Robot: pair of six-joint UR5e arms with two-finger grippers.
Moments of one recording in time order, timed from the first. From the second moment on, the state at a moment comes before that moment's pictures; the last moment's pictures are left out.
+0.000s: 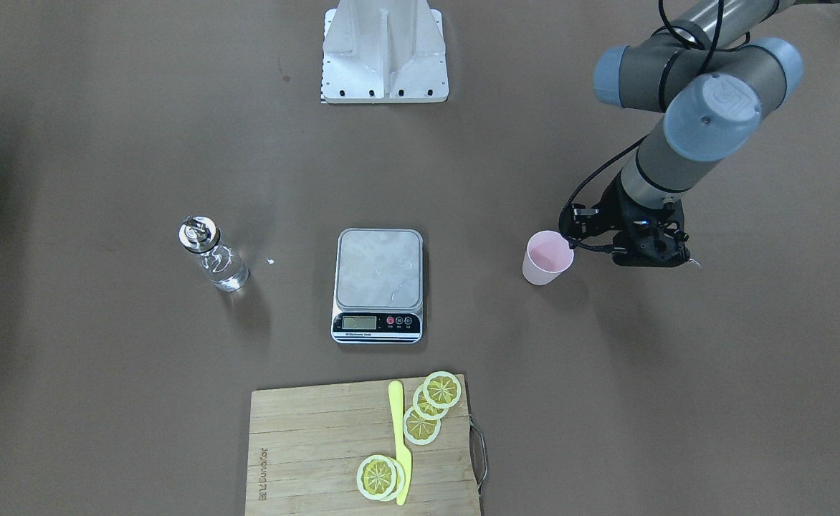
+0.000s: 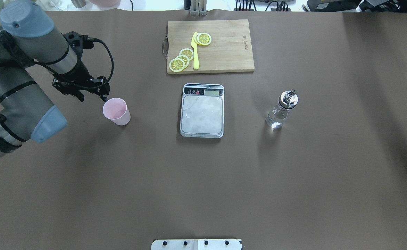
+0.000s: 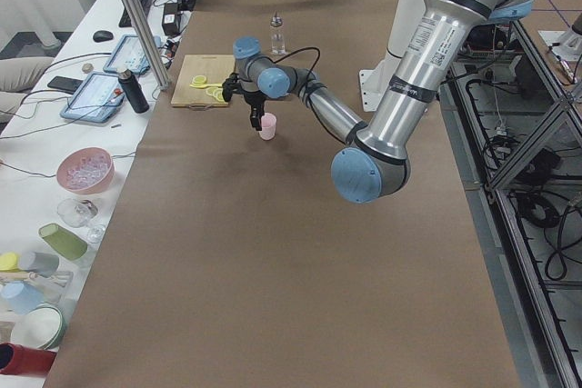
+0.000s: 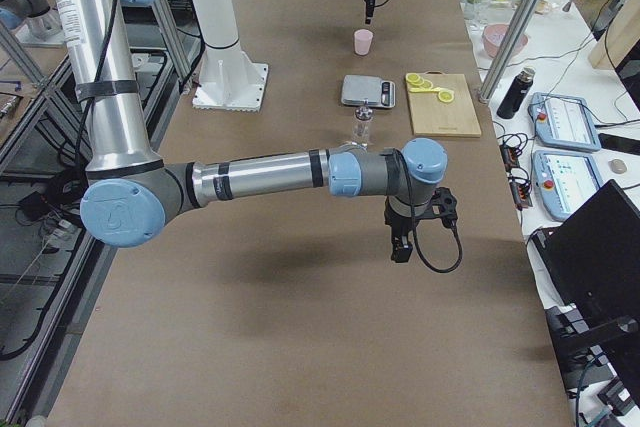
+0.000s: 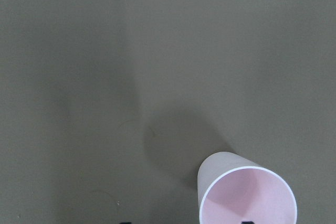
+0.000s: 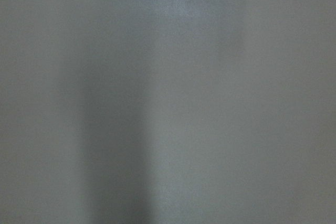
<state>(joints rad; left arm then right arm) -0.87 -2.04 -1.70 -1.55 -2.19 -0.87 1.49 -1.41 1.58 -1.68 2.33 0.00</state>
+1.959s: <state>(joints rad) -0.81 -2.05 -1.62 -1.67 -2.19 -0.92 1.49 -1.41 1.59 -1.68 2.33 0.00</state>
